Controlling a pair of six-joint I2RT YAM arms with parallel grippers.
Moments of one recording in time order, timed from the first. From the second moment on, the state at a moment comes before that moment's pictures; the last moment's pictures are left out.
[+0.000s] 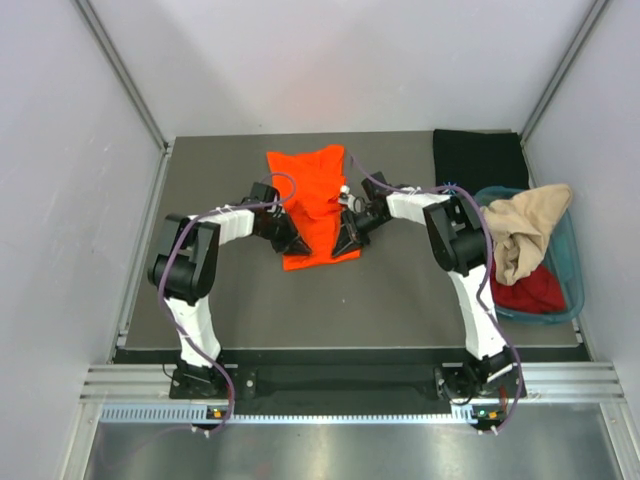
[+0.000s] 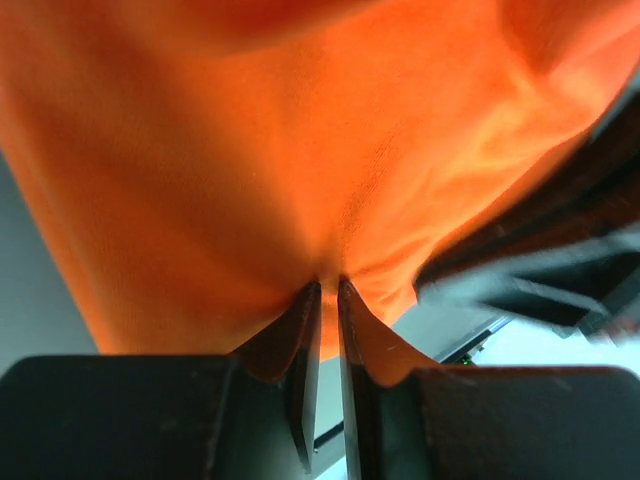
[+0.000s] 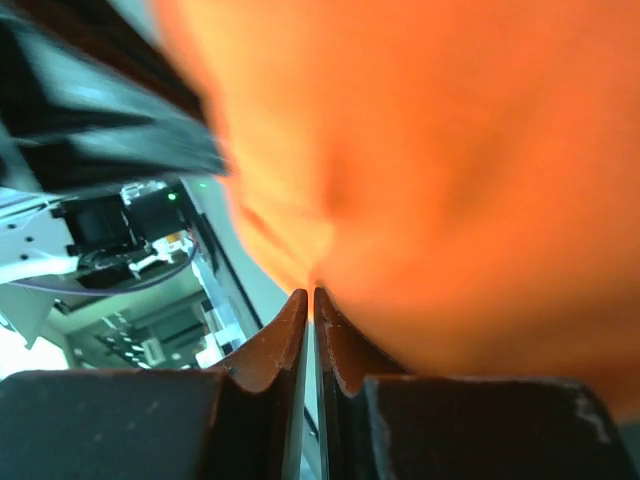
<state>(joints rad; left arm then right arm) -0.28 1.93 1.14 -0.33 0.52 -0.79 0.46 2.32 1.63 -0.54 -0.99 0.34</state>
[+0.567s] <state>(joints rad) -0.26 1.75 1.04 -0.41 0.49 -0.66 0.36 2.14 1.39 -0.63 -0.91 0.21</state>
